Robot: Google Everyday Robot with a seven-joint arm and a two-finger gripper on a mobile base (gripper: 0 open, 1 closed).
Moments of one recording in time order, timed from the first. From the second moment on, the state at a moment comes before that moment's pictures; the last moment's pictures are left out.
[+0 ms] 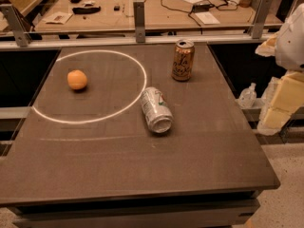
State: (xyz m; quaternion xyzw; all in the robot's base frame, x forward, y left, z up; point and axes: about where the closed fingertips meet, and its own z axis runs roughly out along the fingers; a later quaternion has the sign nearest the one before) arm 0.438 -0.216 0.977 -0.60 0.78 -0.04 0.16
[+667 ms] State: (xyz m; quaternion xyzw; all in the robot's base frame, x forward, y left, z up) arm 0.440 -0.216 0.982 -0.59 0.79 -0.02 0.16
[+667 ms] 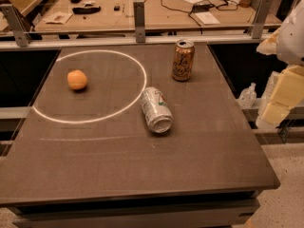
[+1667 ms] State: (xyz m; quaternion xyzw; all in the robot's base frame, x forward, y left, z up) arm 0.466 -0.218 0.971 -0.39 0.91 0.06 0.10
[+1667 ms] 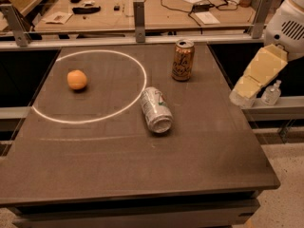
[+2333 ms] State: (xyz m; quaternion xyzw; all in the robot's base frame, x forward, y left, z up) arm 0.455 -0.214 0.971 -0.25 0.96 0.05 0.10
